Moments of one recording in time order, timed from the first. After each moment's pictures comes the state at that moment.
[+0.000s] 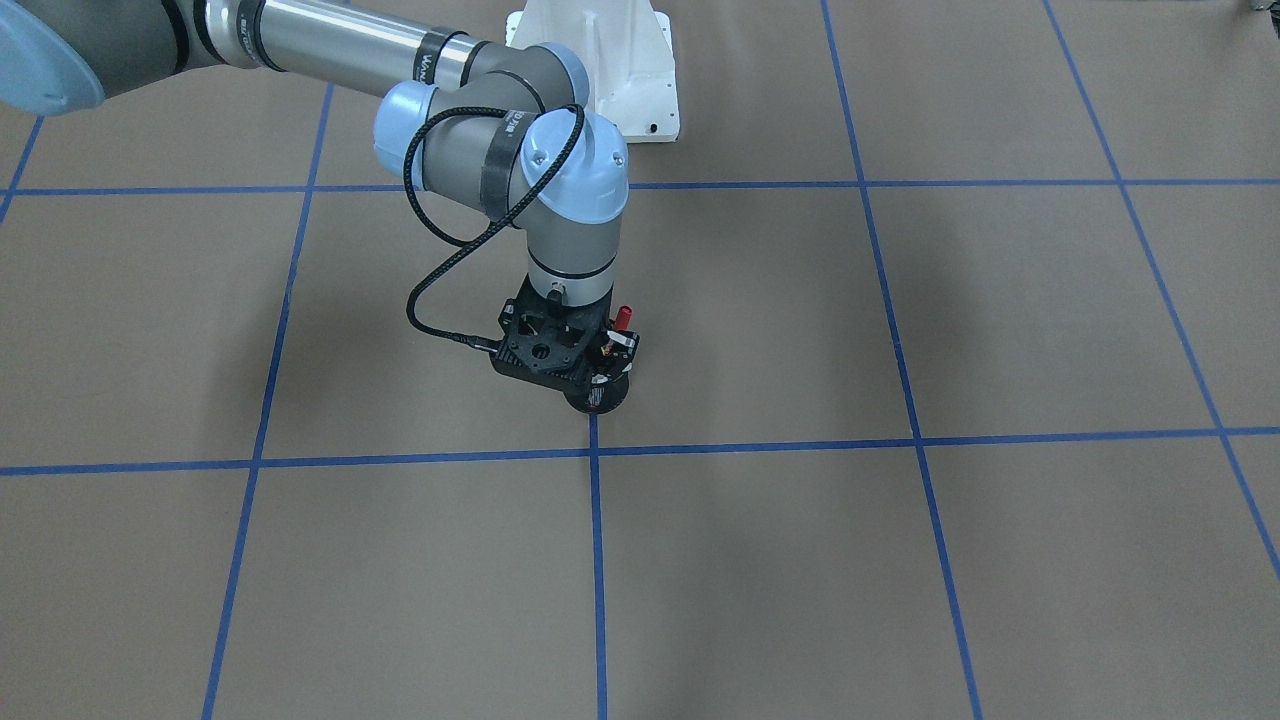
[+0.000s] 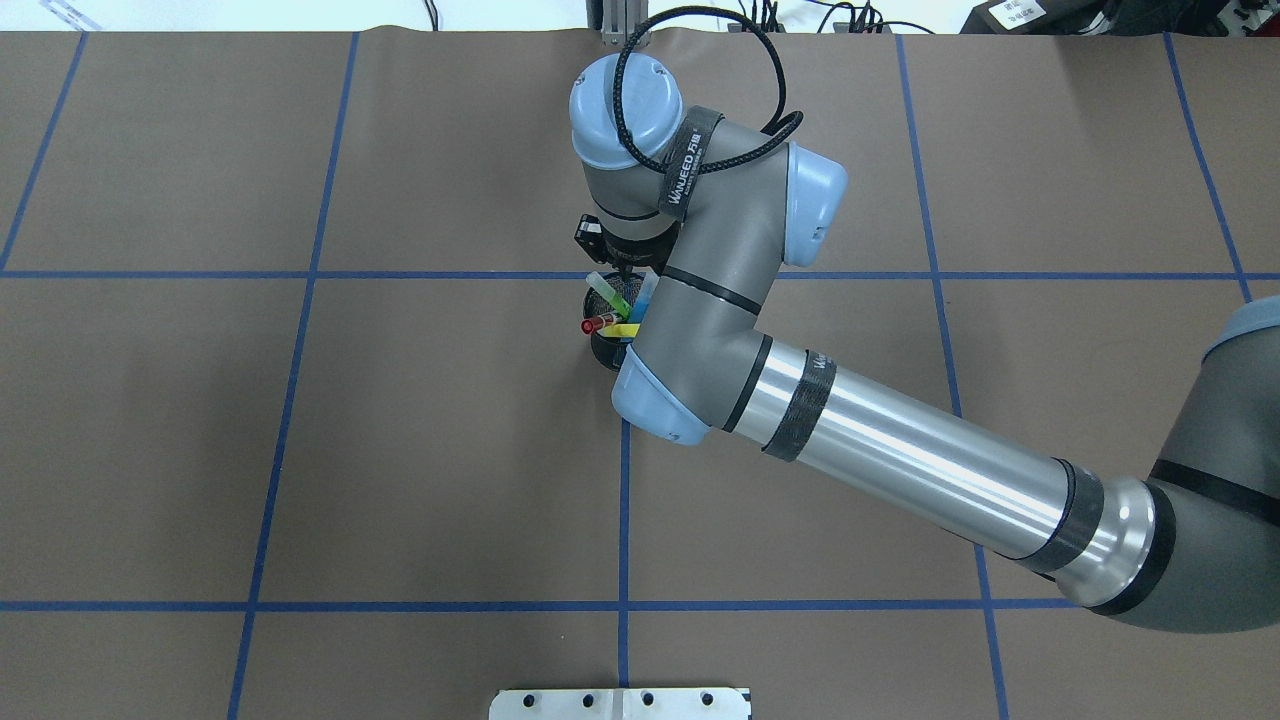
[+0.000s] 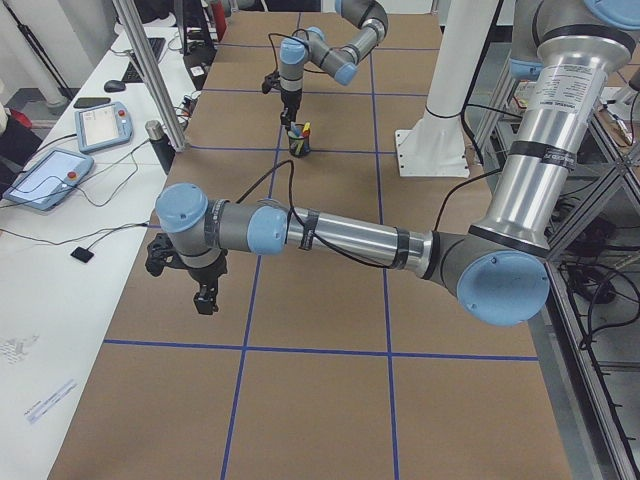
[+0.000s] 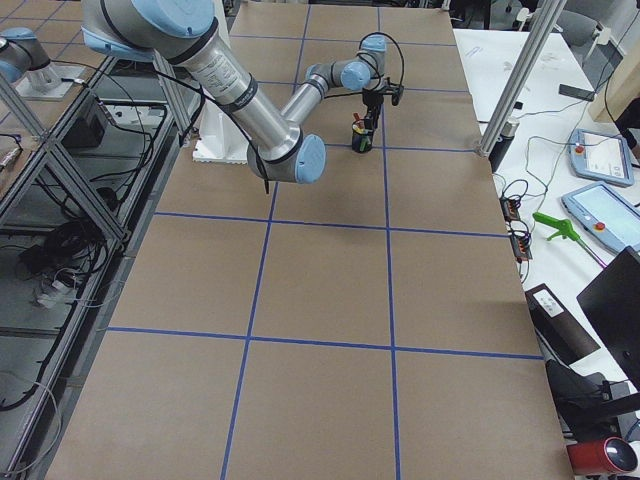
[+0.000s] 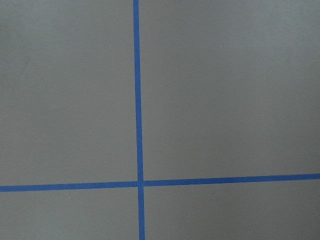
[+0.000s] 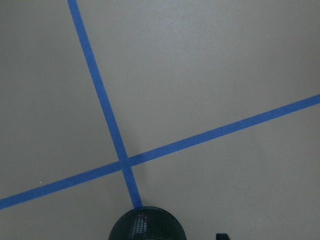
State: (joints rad) left arm -1.58 -1.86 -1.47 -1.49 -2.40 -0.04; right arm 0.61 -0.60 1.35 -1.66 1.86 1.42
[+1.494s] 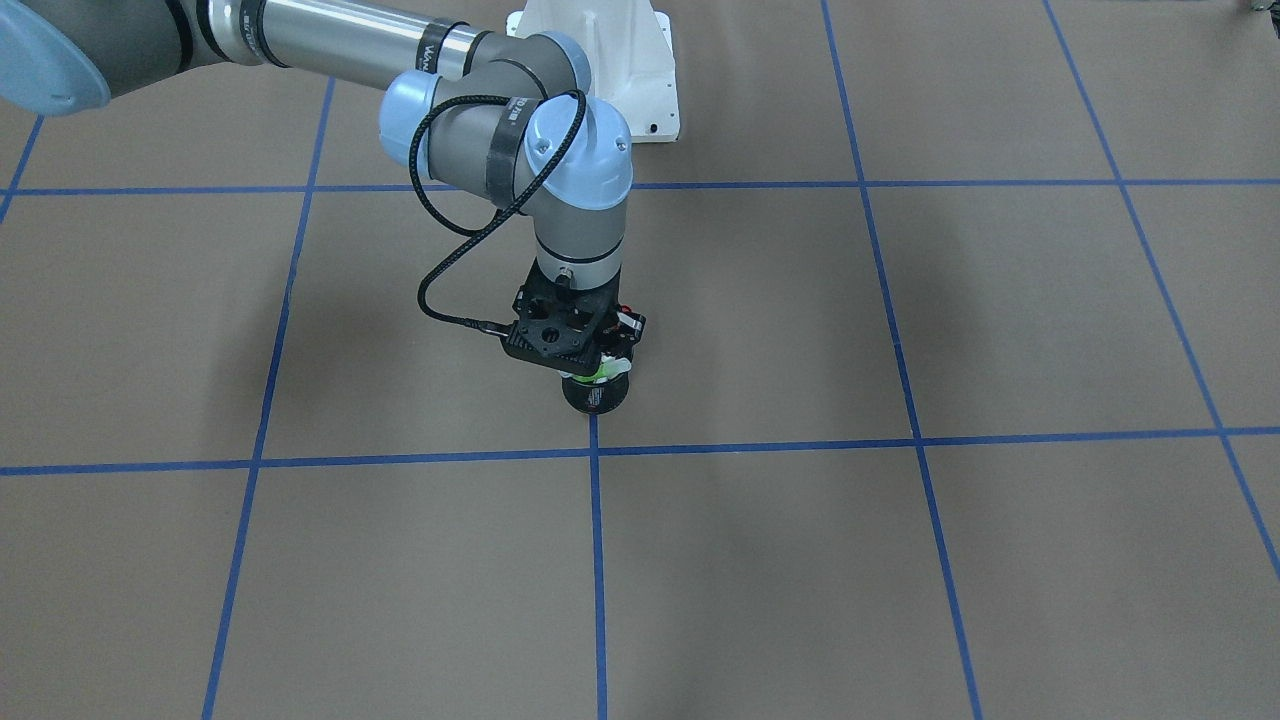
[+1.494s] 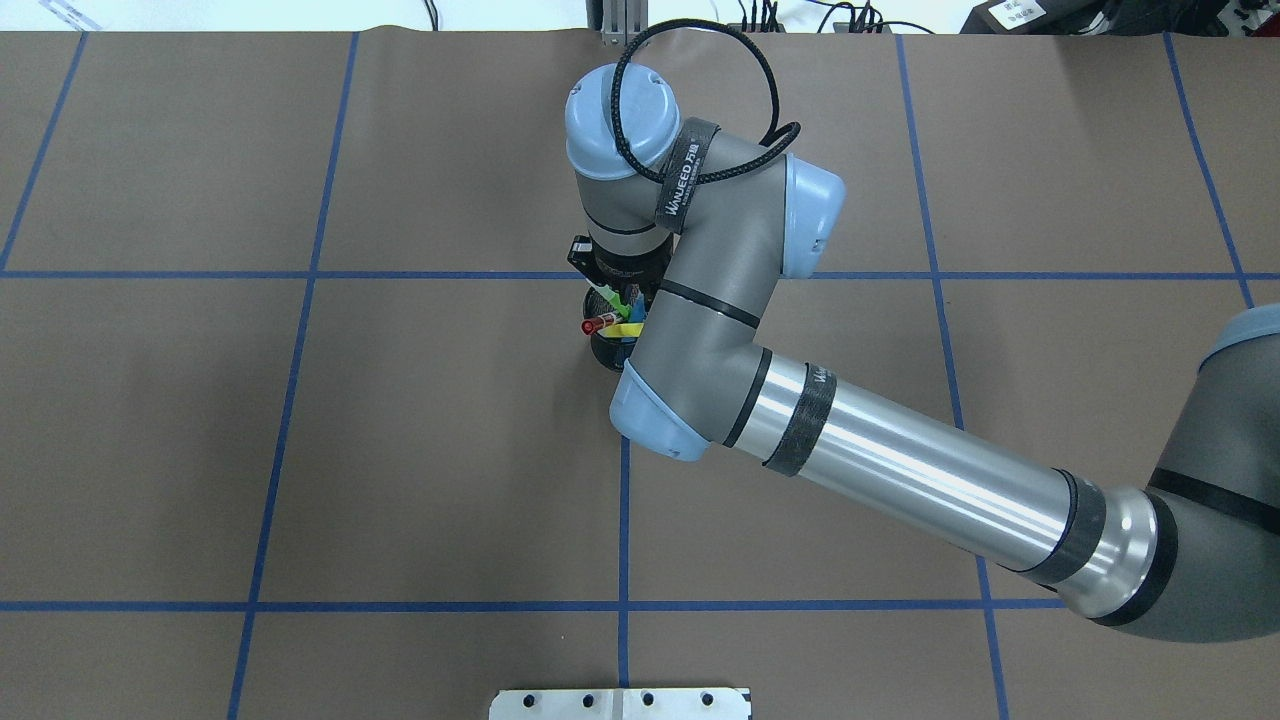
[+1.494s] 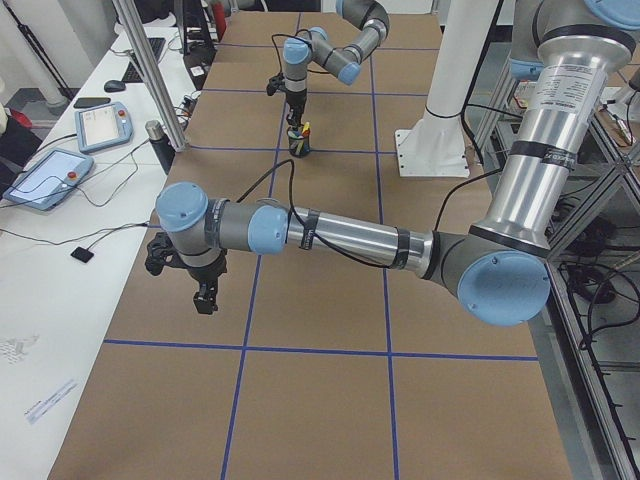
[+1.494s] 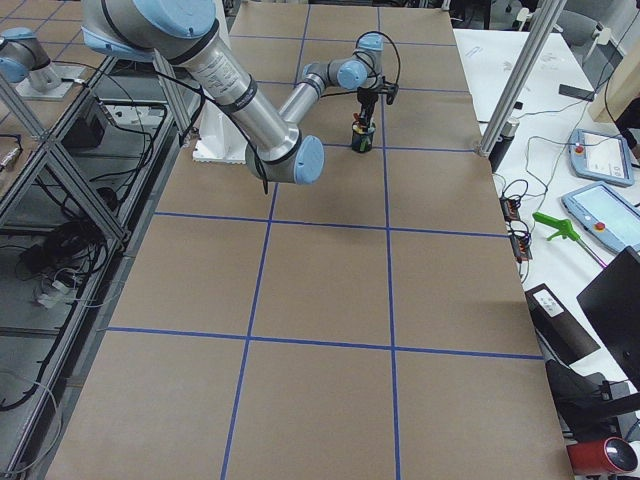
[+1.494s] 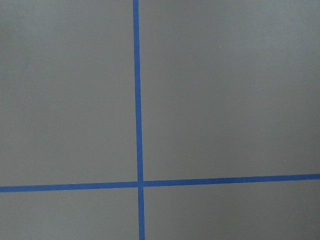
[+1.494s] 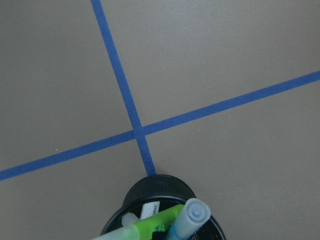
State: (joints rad) left arm -1.58 -1.86 -1.47 -1.49 -2.40 -0.04; right arm 0.60 -0.61 1.38 -1.67 1.90 1.42
